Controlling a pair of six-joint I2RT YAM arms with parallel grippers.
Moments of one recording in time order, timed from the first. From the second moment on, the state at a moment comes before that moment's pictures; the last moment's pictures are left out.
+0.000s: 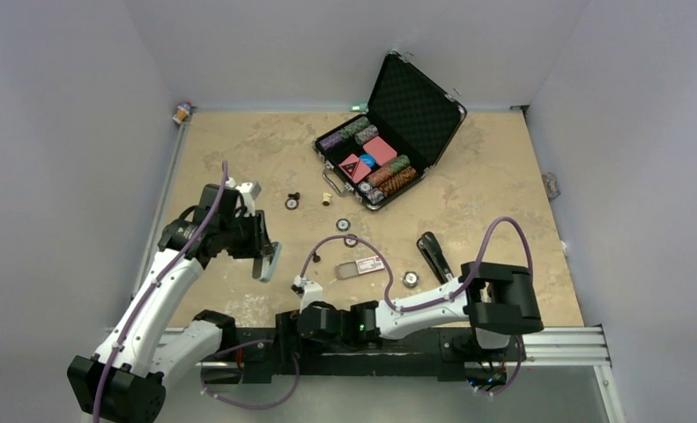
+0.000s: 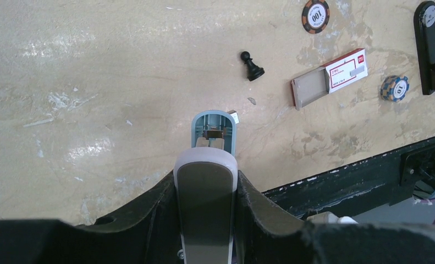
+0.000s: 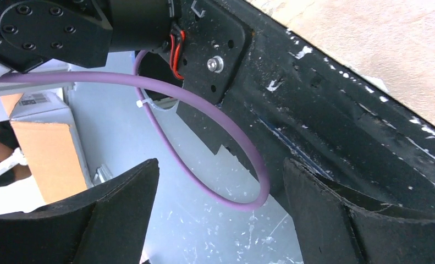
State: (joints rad) left arm -0.27 0.93 0.88 -0.95 0.21 -0.34; right arm 1.57 1.72 0.93 0.12 0.12 1.24
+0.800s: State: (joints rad) left arm -0.27 0.74 0.86 -0.86 0.46 -0.48; right arm 1.58 1.20 0.57 0.45 0.29 1.21
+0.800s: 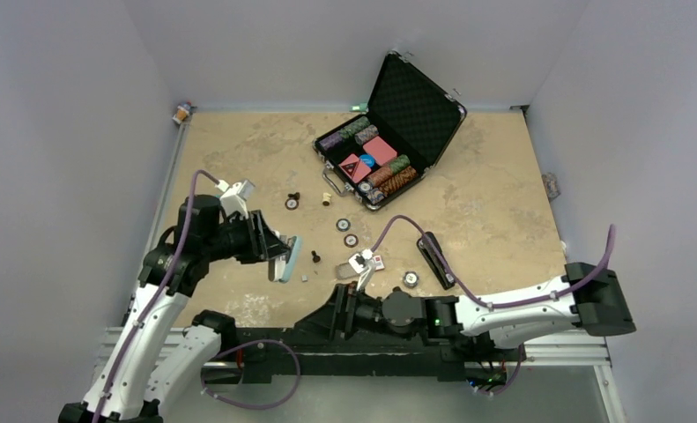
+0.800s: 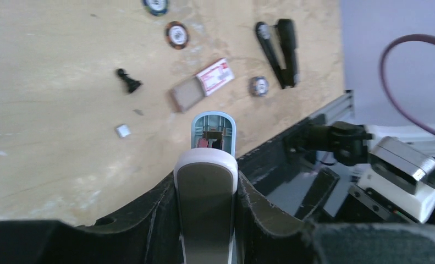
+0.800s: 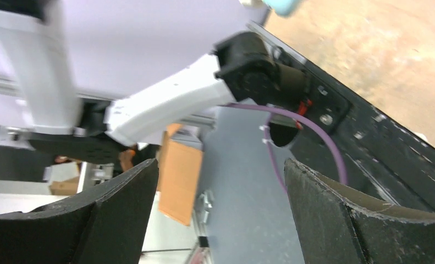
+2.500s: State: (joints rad) left arm -0.26 0.34 0.91 -0.40 0.66 -1.23; right arm 1.58 1.22 0.95 0.48 0.44 0.82
